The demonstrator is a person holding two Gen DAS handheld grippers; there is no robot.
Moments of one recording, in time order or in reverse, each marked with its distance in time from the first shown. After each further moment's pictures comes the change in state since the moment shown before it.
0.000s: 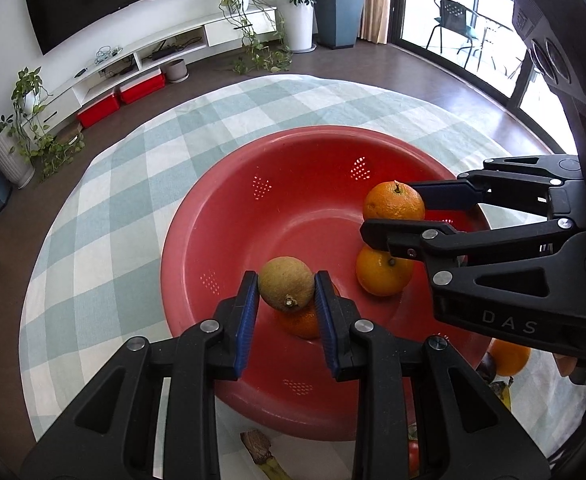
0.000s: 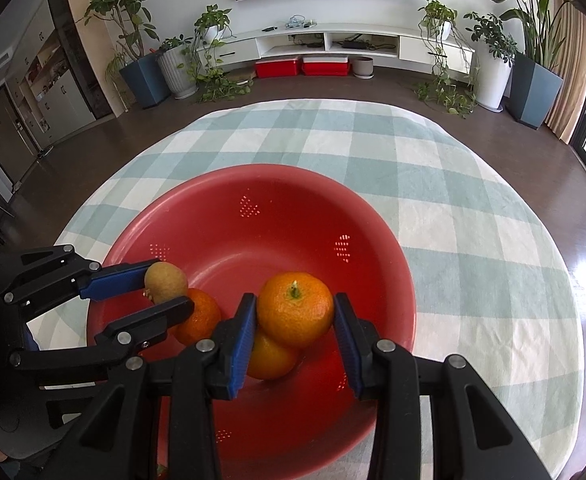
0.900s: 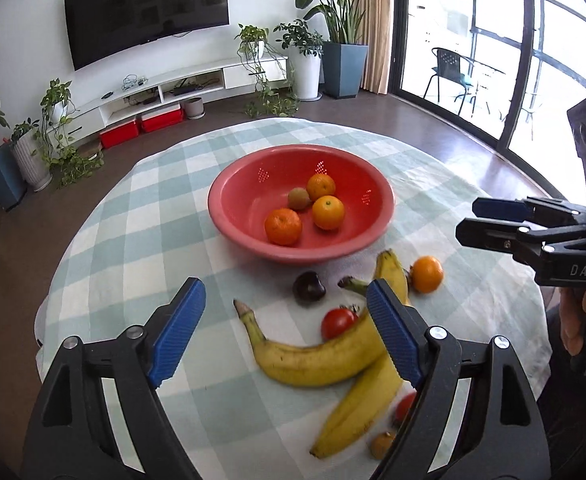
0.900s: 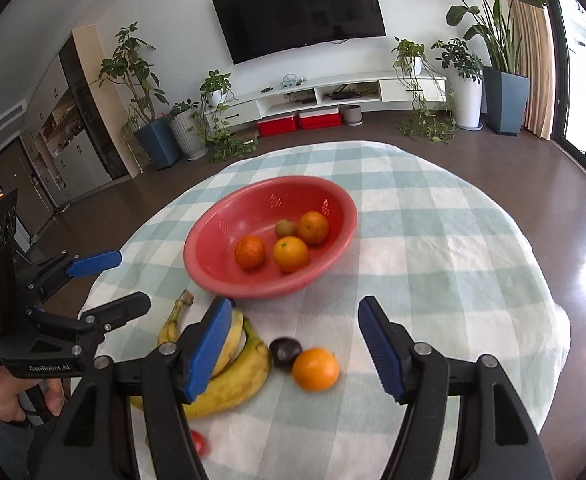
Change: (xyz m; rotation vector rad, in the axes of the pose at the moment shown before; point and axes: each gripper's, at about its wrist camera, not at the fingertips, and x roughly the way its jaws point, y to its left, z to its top) left arm -0.140 -0.026 -0.111 -0.072 -0.202 0.005; right arm -0.134 0.006 -0.129 0.114 -0.220 0.073
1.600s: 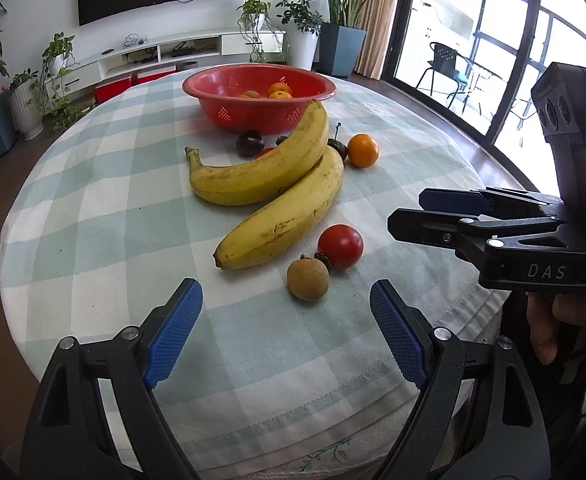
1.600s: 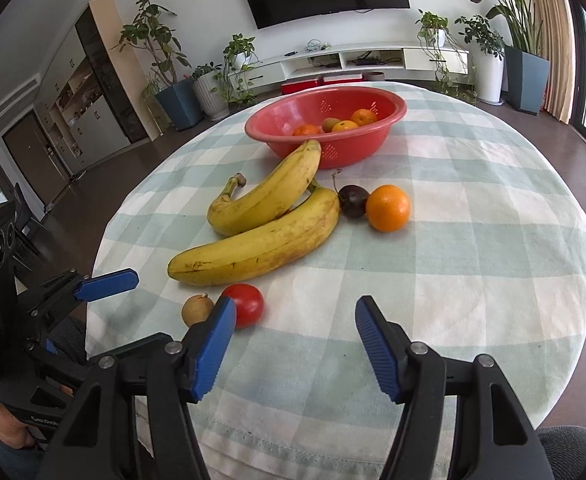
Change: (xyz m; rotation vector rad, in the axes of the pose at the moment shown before) left arm -0.038 -0.054 -0.132 -0.087 0.077 -0.079; right arm -0.004 0.047 -0.088 -0.073 0.103 0.050
